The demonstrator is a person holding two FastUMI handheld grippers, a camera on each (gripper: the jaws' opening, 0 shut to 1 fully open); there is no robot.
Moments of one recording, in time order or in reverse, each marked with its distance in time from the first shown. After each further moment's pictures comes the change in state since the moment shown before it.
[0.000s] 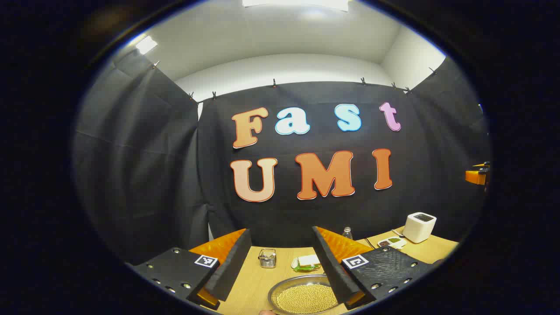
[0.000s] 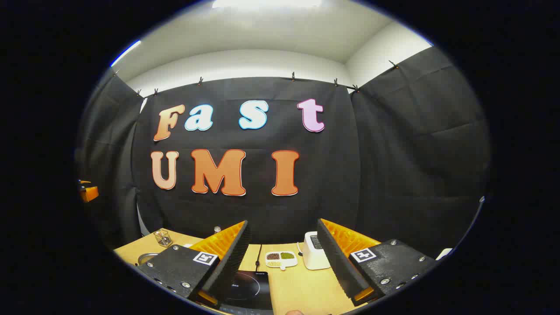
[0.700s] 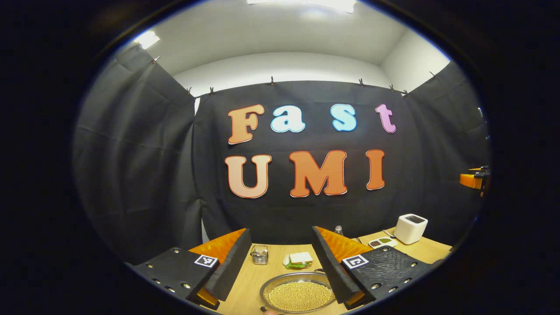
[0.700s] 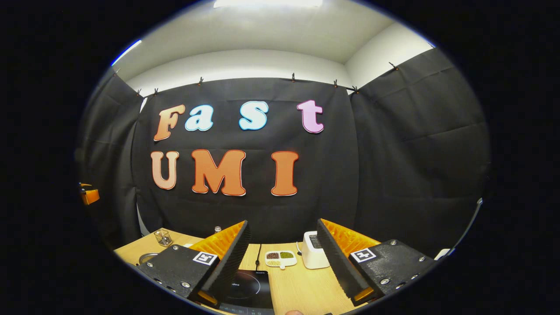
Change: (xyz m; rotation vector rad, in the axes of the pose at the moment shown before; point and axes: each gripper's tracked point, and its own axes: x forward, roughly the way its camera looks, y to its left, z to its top) left arm -0.018 -0.004 0.002 -0.023 0.016 -0.020; right arm -0.019 0.005 0.009 0.016 0.003 0.006
